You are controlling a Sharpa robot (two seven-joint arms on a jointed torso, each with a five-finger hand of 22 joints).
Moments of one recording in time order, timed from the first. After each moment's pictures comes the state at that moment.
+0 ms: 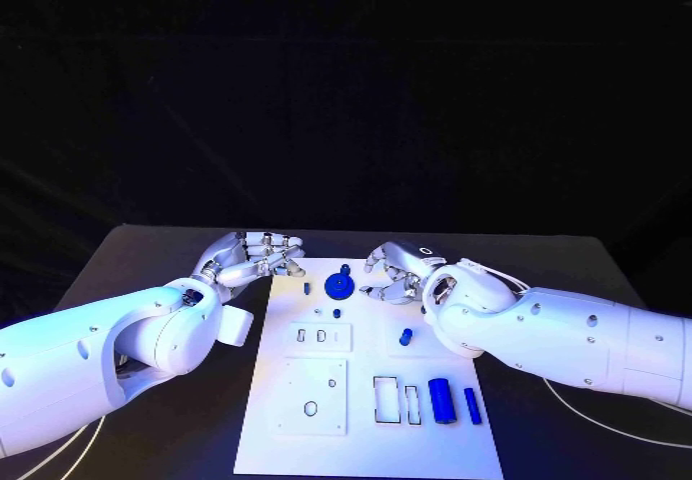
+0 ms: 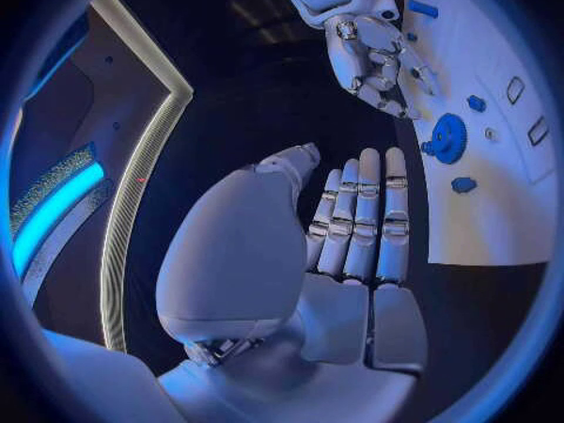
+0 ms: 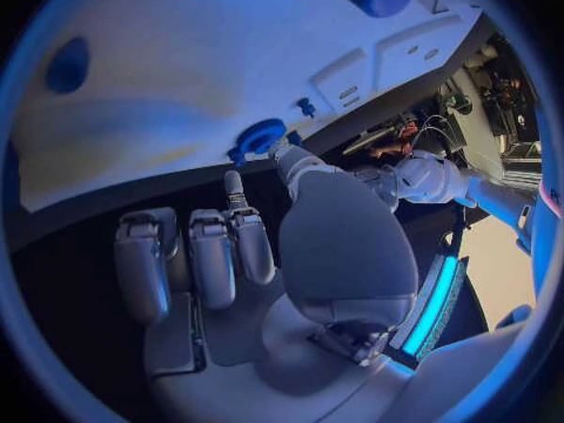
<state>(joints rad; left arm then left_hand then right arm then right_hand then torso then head) 1.20 -0.93 -0.02 1.61 -0.11 -0.33 0.36 1.50 -0.20 0.39 0.24 0.22 0.89 0.22 0.24 0.18 1.12 0.15 0.11 0.08 0.95 0.10 0.66 0.42 0.17 0.94 0.21 0.40 0.18 1.27 -0.63 -0.15 1.42 -1.46 -0.48 -0.27 1.24 -0.21 0.31 0.23 0.31 0.87 0.16 0.22 0.42 1.46 0.08 1.48 1.31 1.47 0.01 1.57 1.31 0.02 1.47 0.11 1.55 1.31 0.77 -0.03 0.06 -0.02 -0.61</state>
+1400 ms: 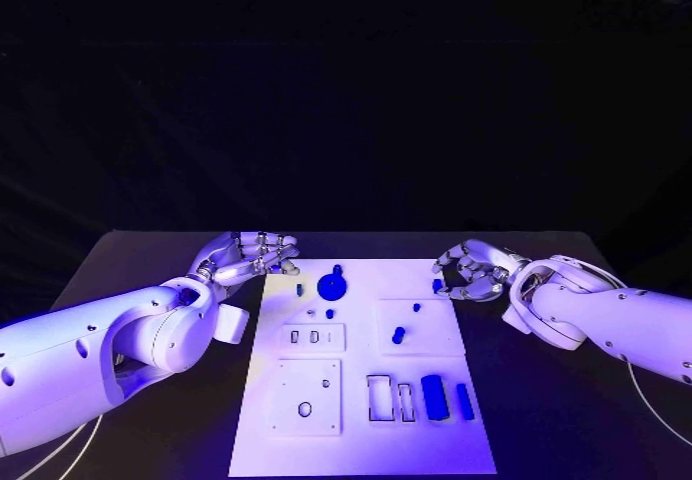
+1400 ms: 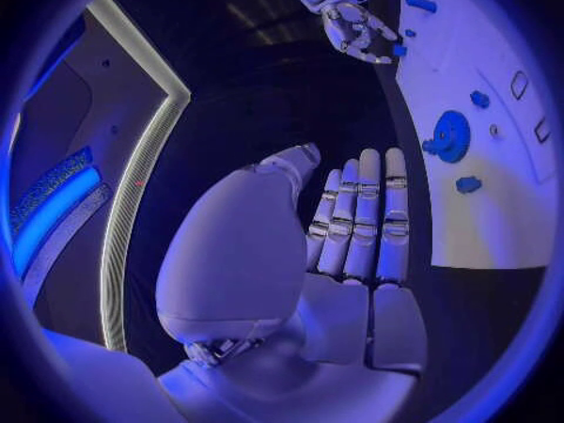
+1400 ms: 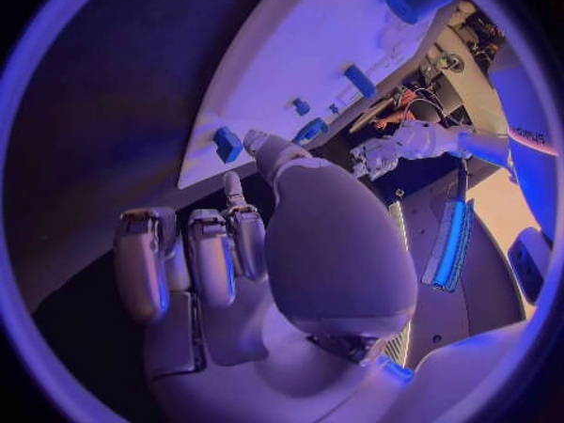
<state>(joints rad) 1.20 -0.92 -0.02 1.58 -0.11 -0.32 0.36 1.50 -0.20 0.40 0.24 0.22 0.89 0.22 0.24 0.18 1.12 0.15 0.11 0.08 0.95 0.10 0.66 0.42 0.17 0.94 0.21 0.40 0.18 1.26 -0.90 -0.14 1.35 -1.15 -0.35 0.09 1.40 -0.25 0.38 0.12 0.26 0.87 0.17 0.18 0.41 1.43 0.09 1.45 1.31 1.47 0.01 1.57 1.31 0.02 1.47 0.11 1.51 1.31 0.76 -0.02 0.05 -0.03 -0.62</state>
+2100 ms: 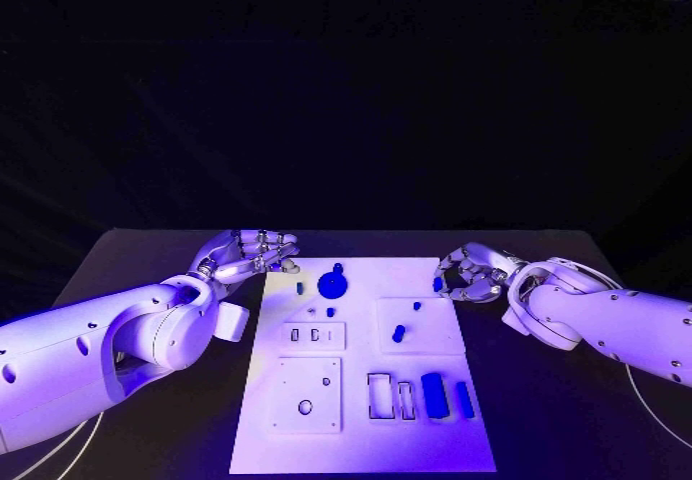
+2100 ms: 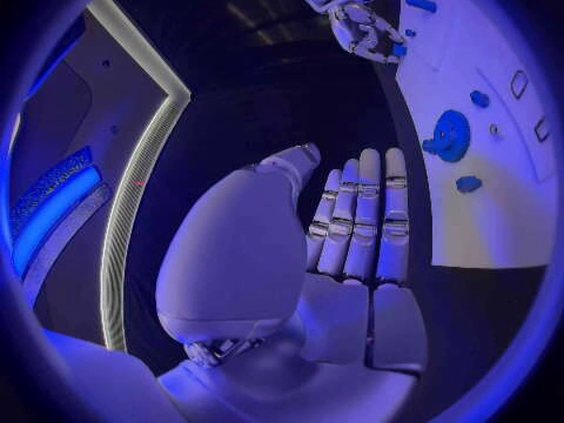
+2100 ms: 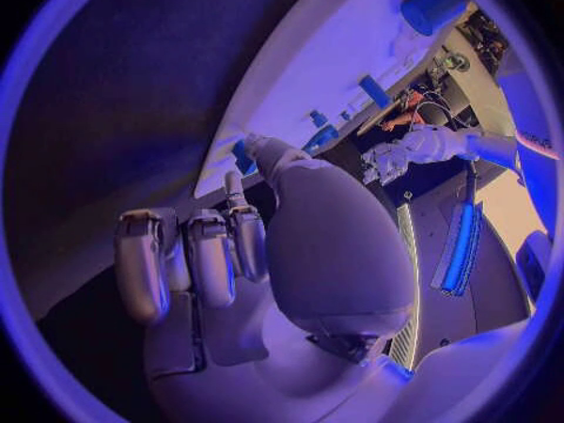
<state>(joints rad) 1.20 -0.92 -0.02 1.58 -0.11 -0.32 0.36 1.50 -0.20 0.40 0.24 0.22 0.89 0.22 0.24 0.18 1.12 0.15 0.11 0.08 0.95 0.10 0.66 0.42 0.17 0.94 0.21 0.40 0.18 1.25 -0.87 -0.14 1.30 -1.15 -0.34 0.06 1.39 -0.23 0.40 0.13 0.27 0.90 0.17 0.19 0.41 1.44 0.09 1.46 1.31 1.47 0.01 1.57 1.31 0.02 1.47 0.11 1.52 1.31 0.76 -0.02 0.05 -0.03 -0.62</state>
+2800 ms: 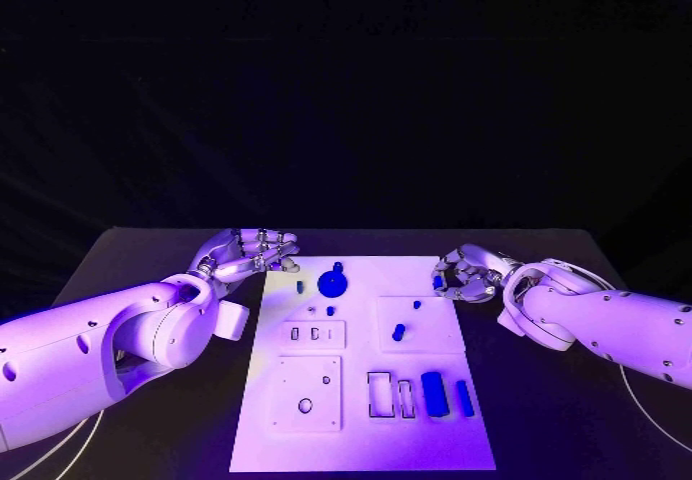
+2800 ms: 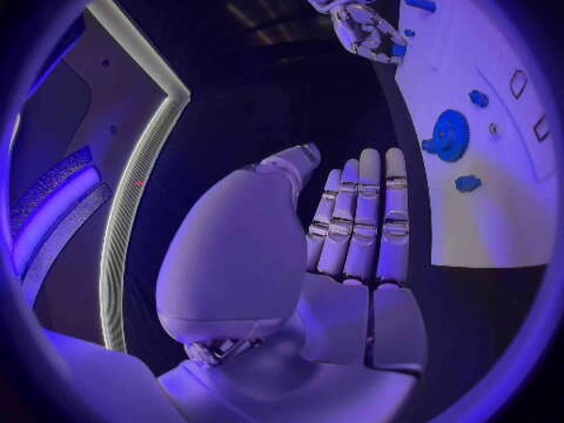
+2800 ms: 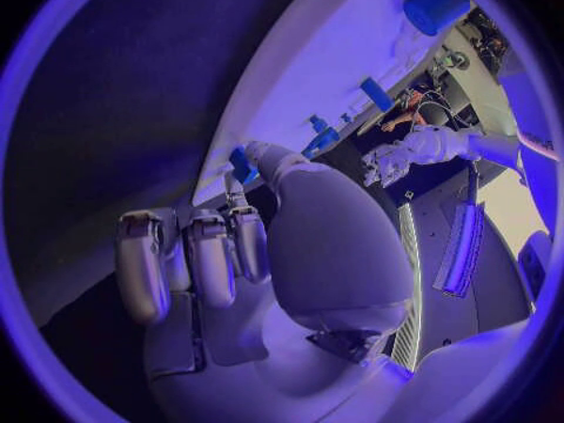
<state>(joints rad) 1.20 -0.92 -0.02 1.58 -0.11 -0.32 0.35 1.50 -0.20 0.40 0.24 0.22 0.89 0.22 0.24 0.18 1.12 0.15 0.11 0.08 0.95 0.10 0.67 0.42 0.17 0.94 0.21 0.40 0.18 1.24 -0.86 -0.14 1.30 -1.15 -0.35 0.05 1.38 -0.22 0.42 0.14 0.26 0.91 0.16 0.19 0.41 1.45 0.08 1.47 1.31 1.47 0.01 1.57 1.31 0.02 1.47 0.11 1.53 1.31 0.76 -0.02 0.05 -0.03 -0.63</state>
